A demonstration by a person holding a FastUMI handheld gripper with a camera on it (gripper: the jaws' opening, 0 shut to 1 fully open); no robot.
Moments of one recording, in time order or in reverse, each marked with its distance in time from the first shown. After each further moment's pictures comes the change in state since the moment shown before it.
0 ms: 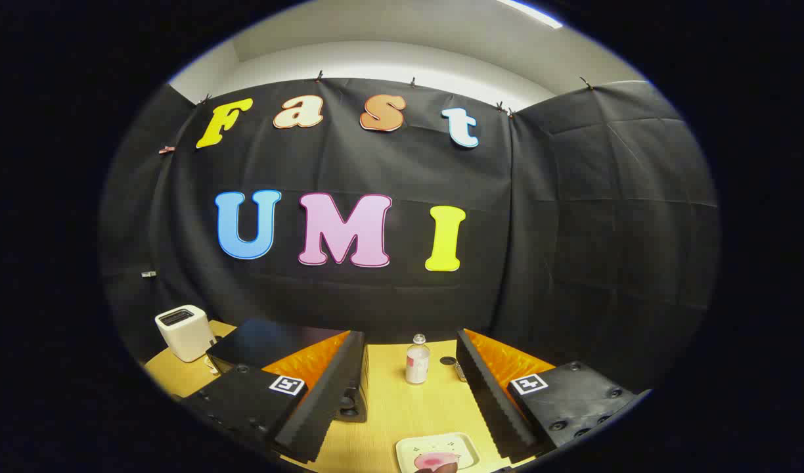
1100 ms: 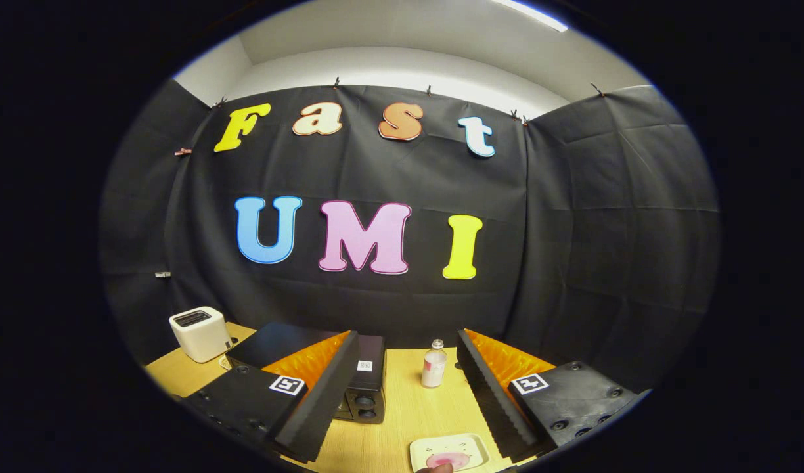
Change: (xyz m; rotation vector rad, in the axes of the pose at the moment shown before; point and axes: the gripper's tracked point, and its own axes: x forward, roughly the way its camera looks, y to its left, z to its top) arm -0.015 0.031 0.009 -0.016 -0.032 0.059
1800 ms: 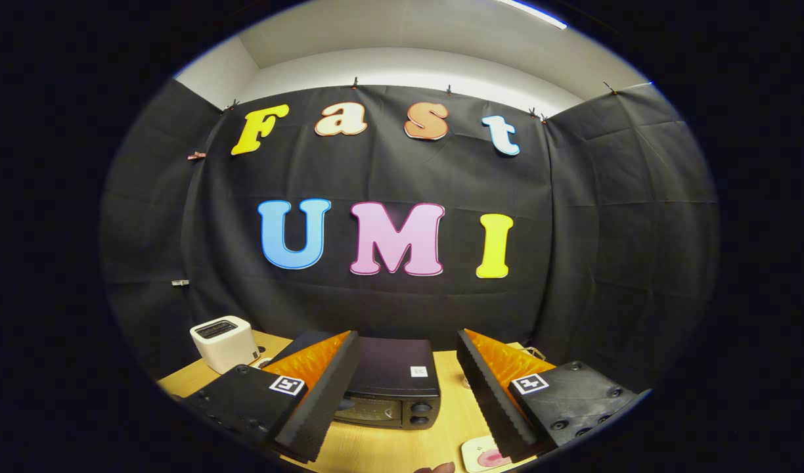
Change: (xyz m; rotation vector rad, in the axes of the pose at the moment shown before) arm 0.016 0.104 -0.010 0.032 -0.007 0.075
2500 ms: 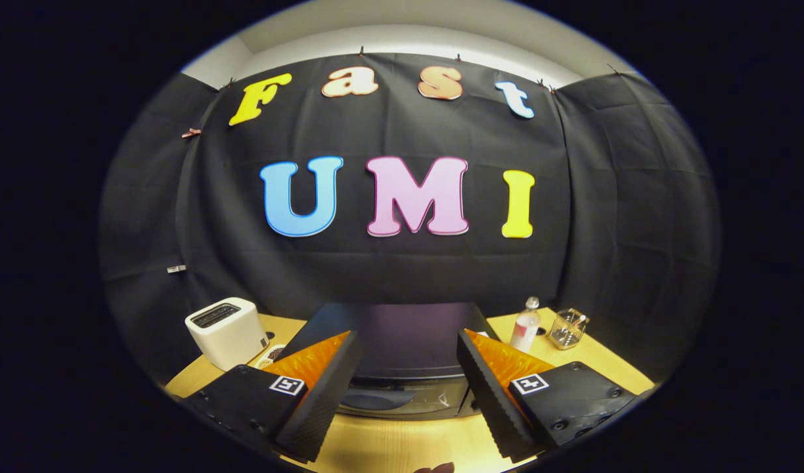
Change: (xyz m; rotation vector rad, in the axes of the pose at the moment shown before) arm 0.058 0.083 -0.108 0.049 0.165 -0.009
